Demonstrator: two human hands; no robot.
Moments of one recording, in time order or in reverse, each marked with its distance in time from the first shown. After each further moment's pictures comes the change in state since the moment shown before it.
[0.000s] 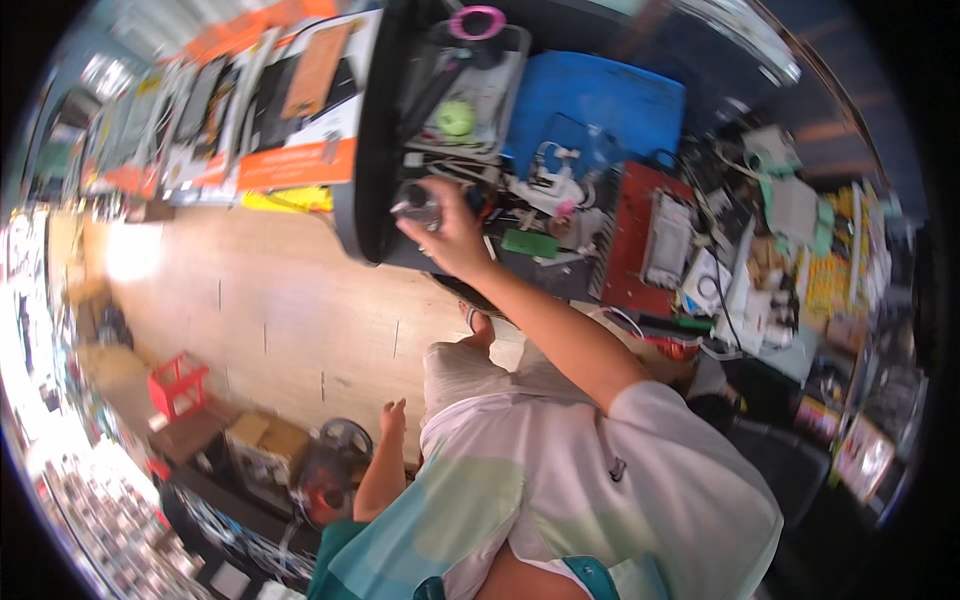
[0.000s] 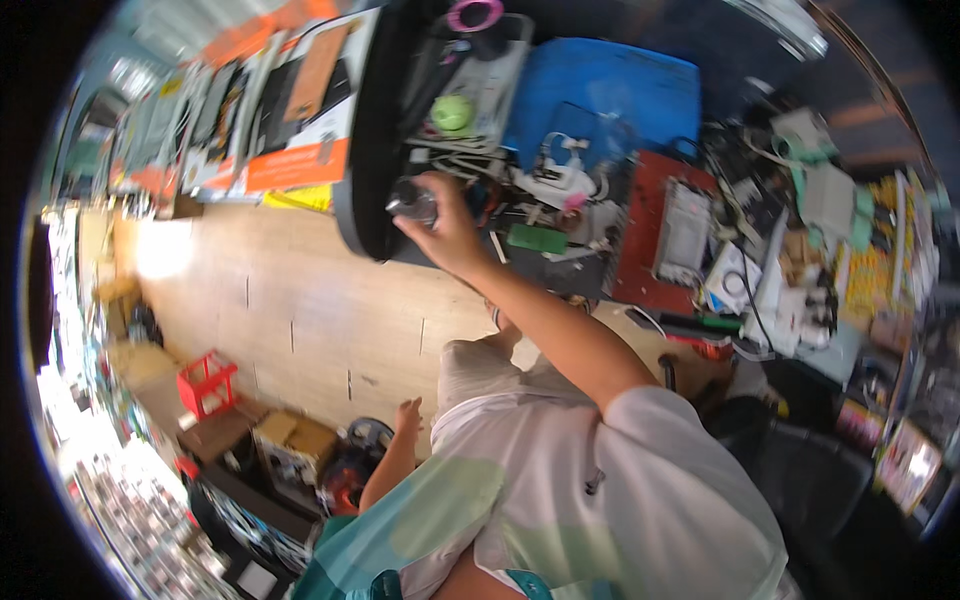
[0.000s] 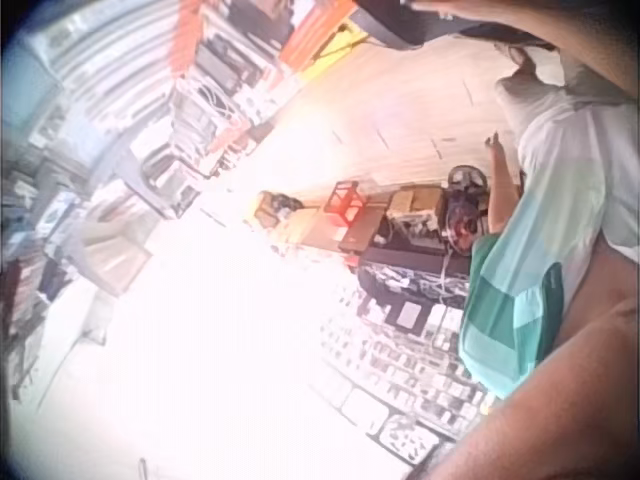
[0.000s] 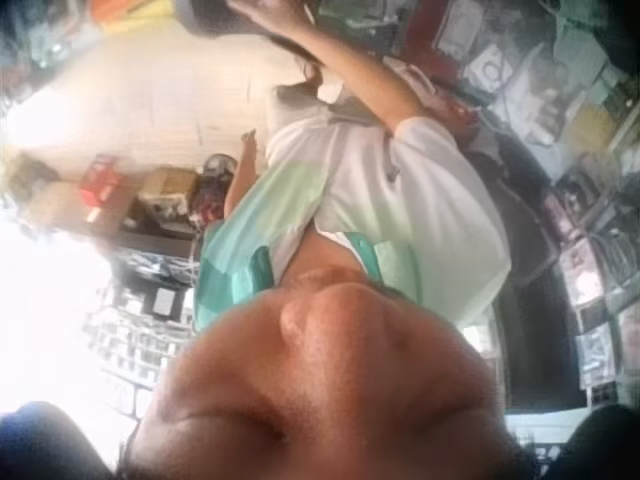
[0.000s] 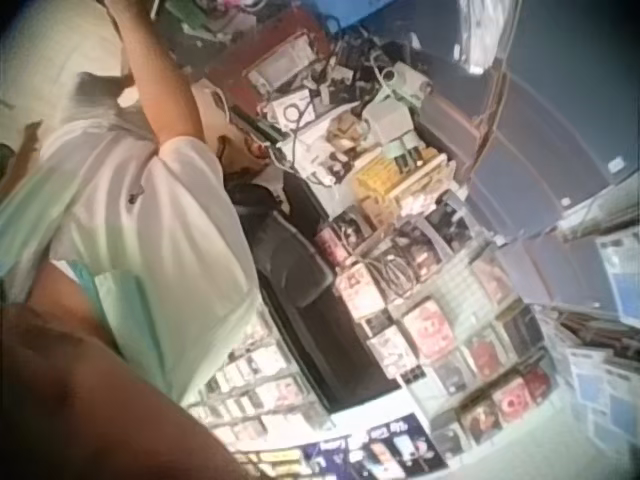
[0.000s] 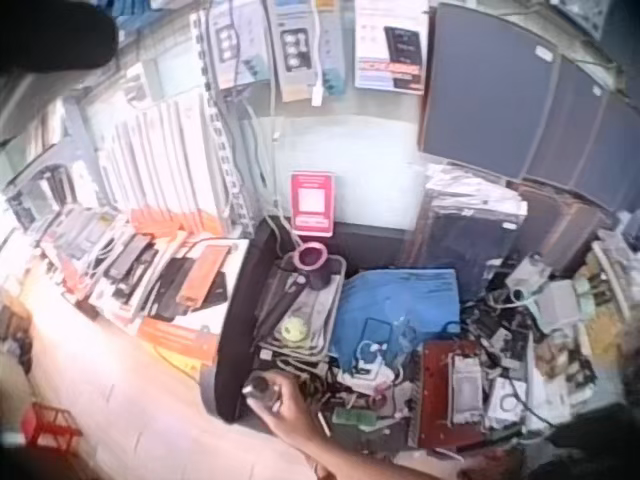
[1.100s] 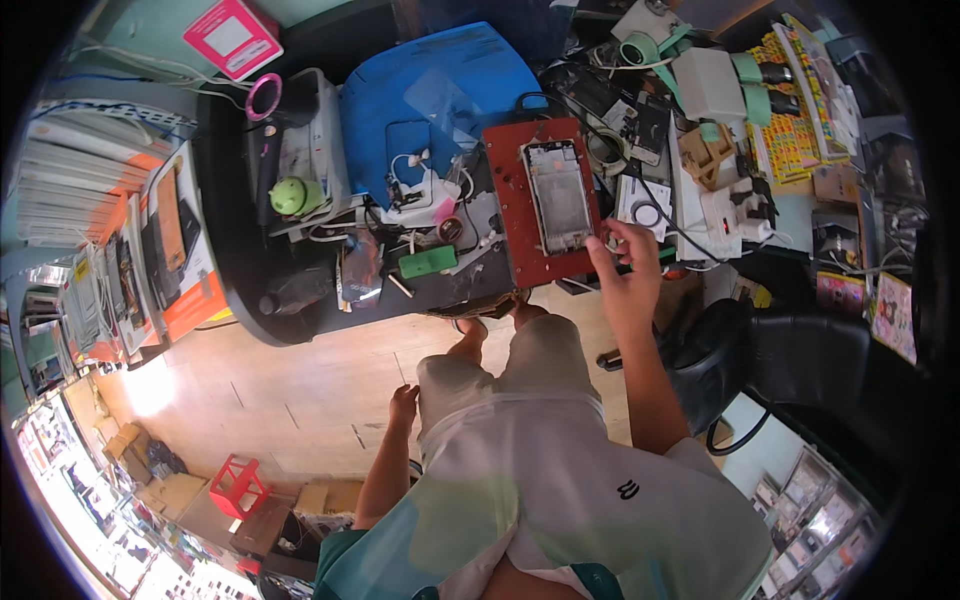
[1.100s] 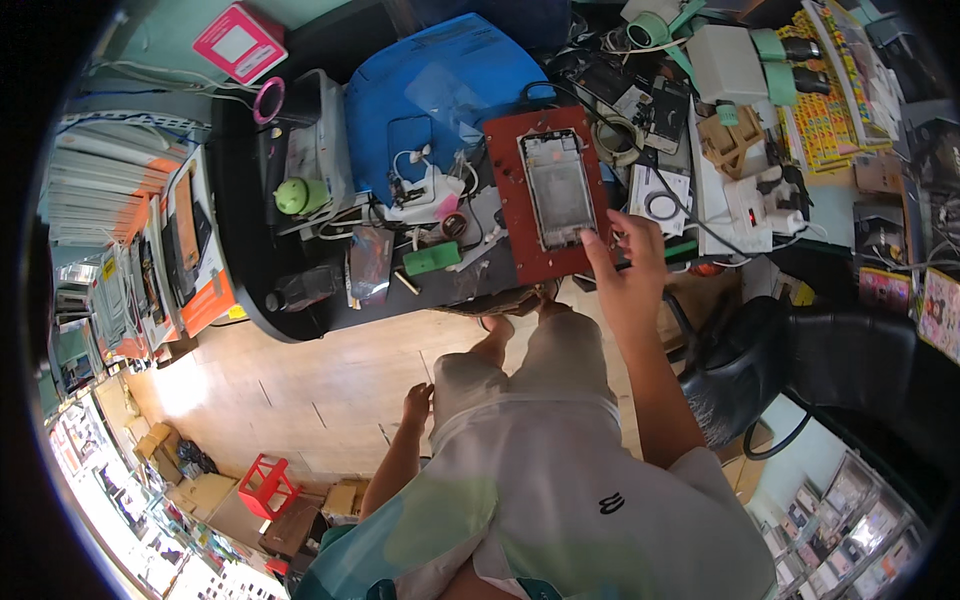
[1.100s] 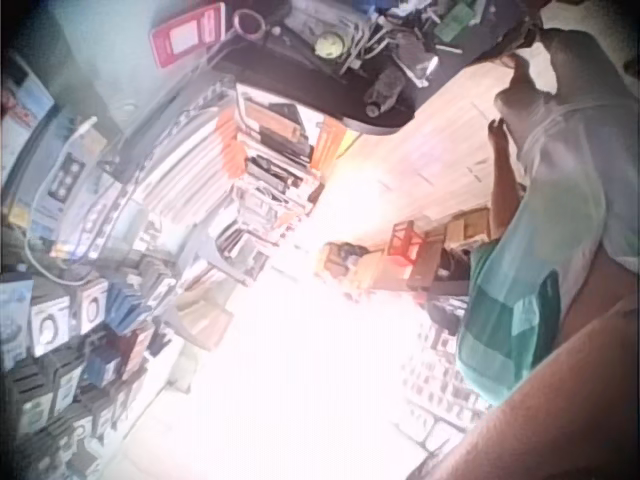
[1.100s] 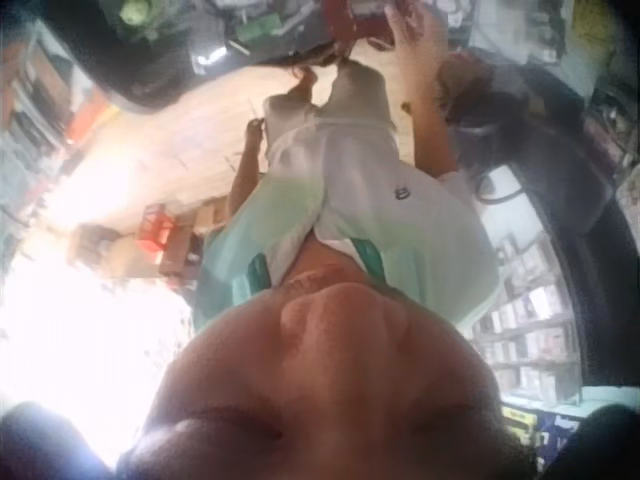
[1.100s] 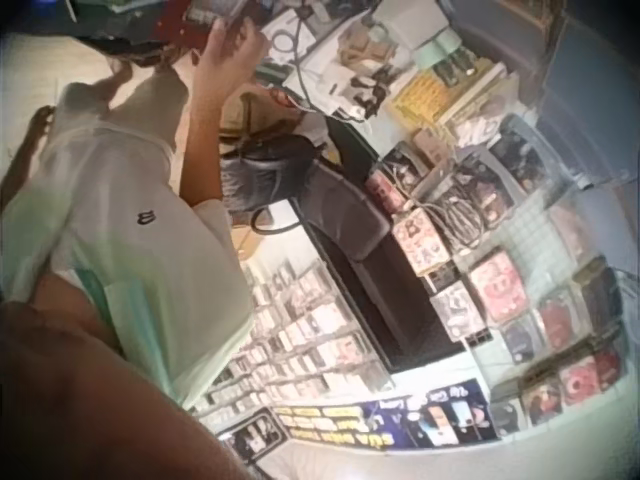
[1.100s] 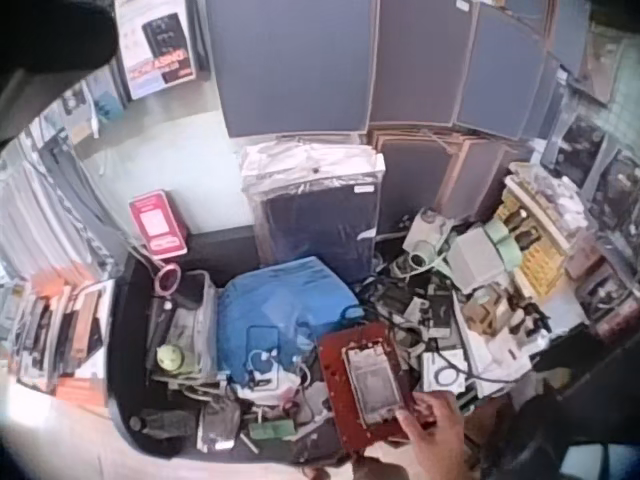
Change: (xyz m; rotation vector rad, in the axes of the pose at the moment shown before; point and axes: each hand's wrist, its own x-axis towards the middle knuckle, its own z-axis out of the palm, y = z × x) left_hand -0.008 0.143 0.059 0.454 -0.204 0.490; right_hand -0.169 -0.151 -0.296 -0.818 0.747 0.382
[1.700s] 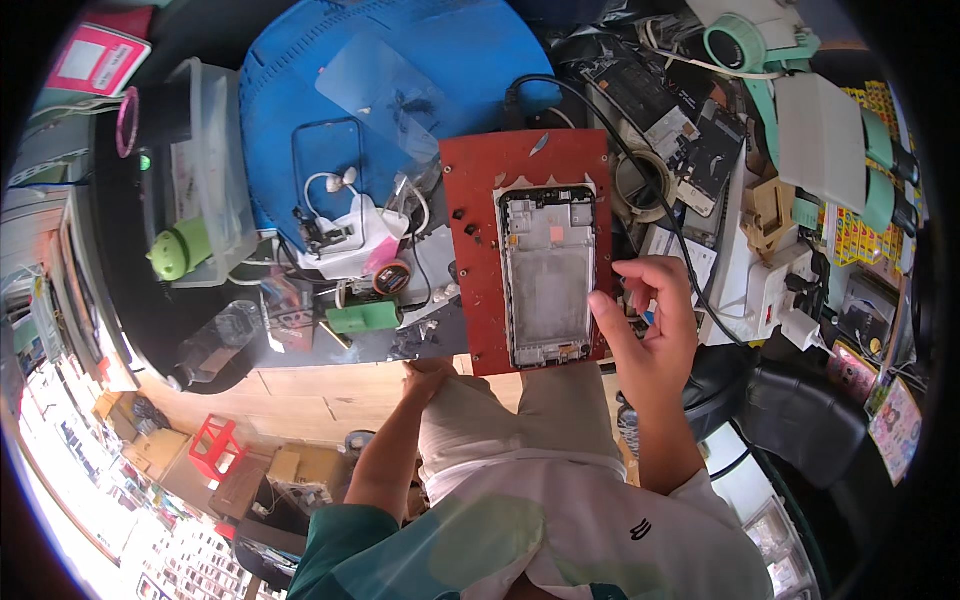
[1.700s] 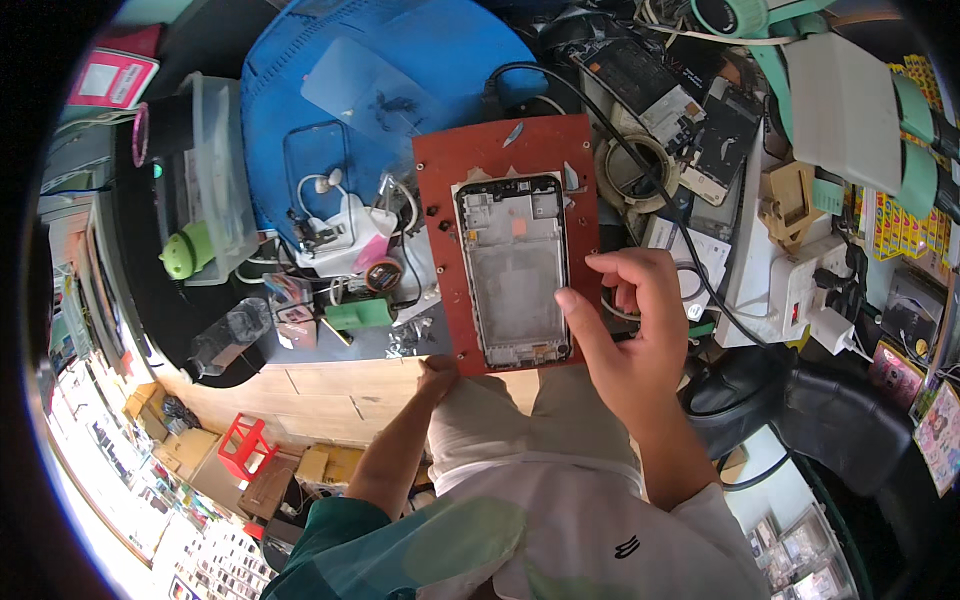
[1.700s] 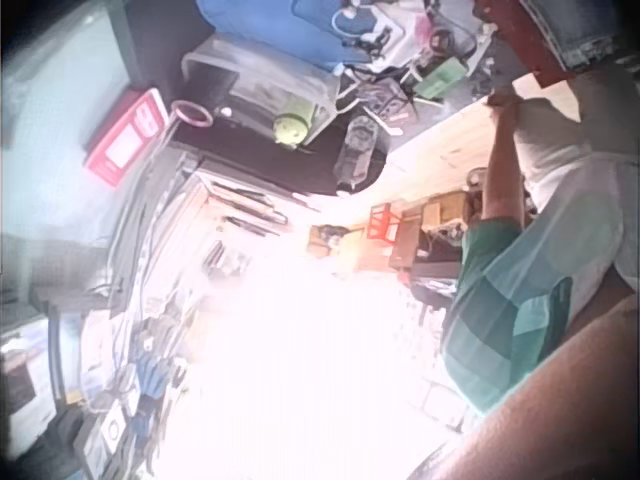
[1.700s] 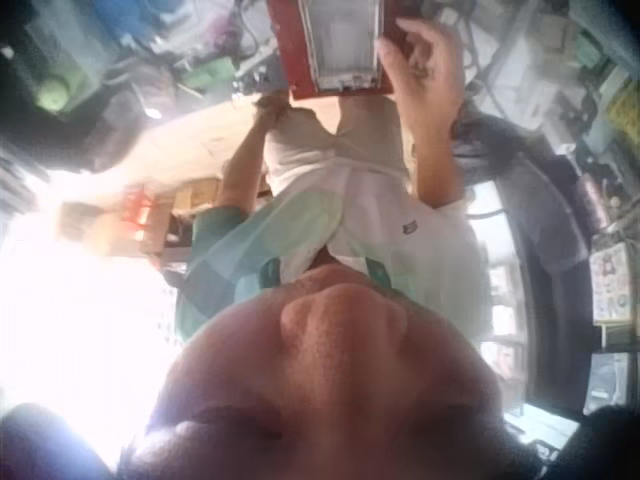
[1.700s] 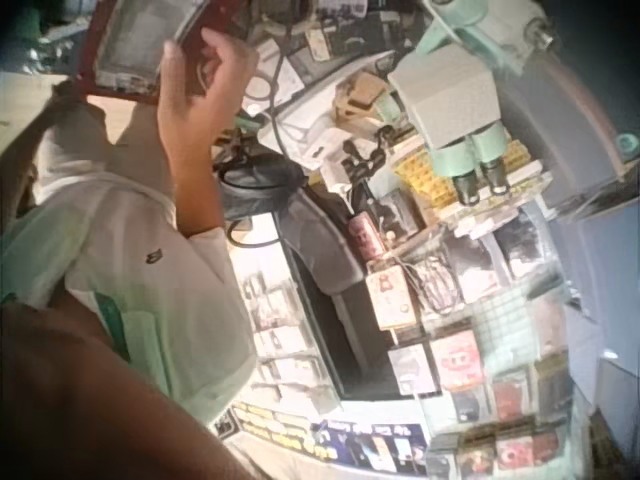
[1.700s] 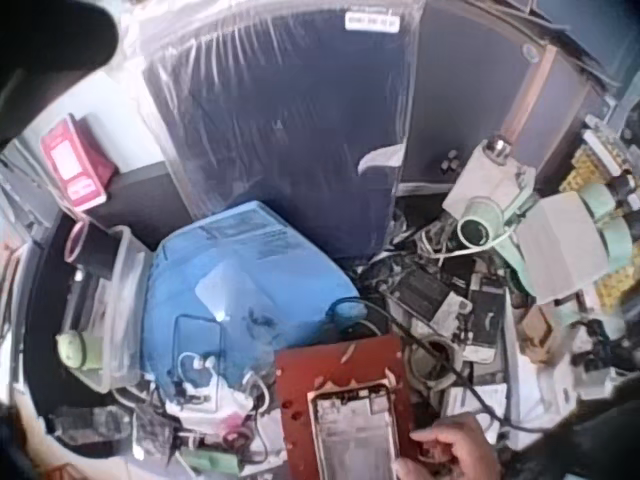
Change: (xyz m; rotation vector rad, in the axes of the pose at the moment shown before) left_hand 0.044 0.143 0.153 0.338 -0.071 -0.476; right_hand 0.085 0.057 0.022 0.196 -0.294 -0.058
